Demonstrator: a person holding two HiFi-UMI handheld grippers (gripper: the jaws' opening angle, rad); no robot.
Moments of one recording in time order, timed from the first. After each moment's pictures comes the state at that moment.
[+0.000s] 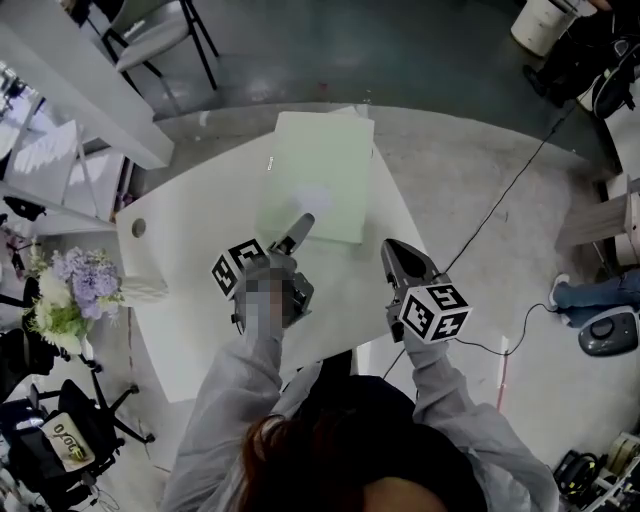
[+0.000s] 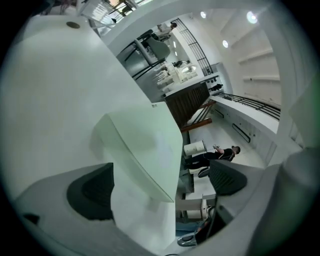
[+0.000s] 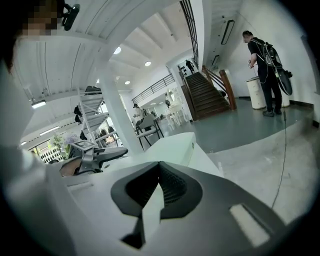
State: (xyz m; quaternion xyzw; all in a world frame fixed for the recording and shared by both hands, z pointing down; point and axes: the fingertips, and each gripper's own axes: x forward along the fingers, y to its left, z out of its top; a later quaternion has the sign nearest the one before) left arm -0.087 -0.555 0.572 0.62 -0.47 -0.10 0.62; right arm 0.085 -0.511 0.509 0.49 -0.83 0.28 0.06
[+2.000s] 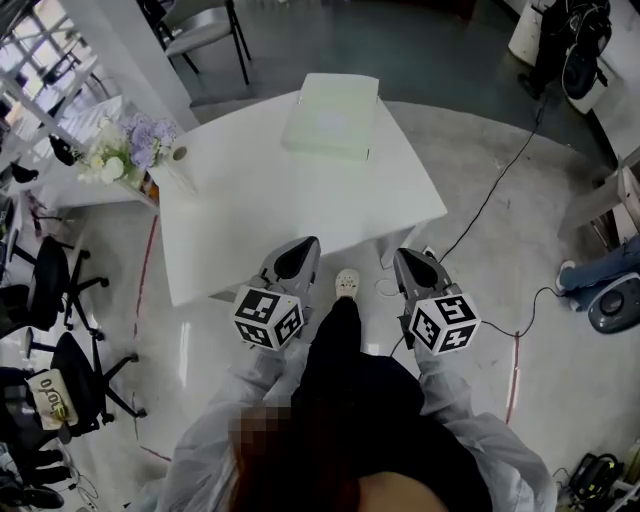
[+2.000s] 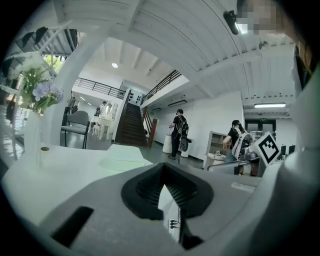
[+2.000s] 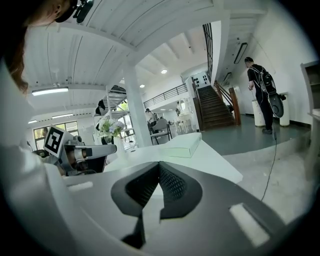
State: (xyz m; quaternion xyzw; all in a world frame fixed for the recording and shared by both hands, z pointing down) left arm -0.069 -0.202 0.448 0.88 -0.45 0.02 0.14; right arm 0.078 -0.188 0.473 0.48 -0.86 0.18 0.06
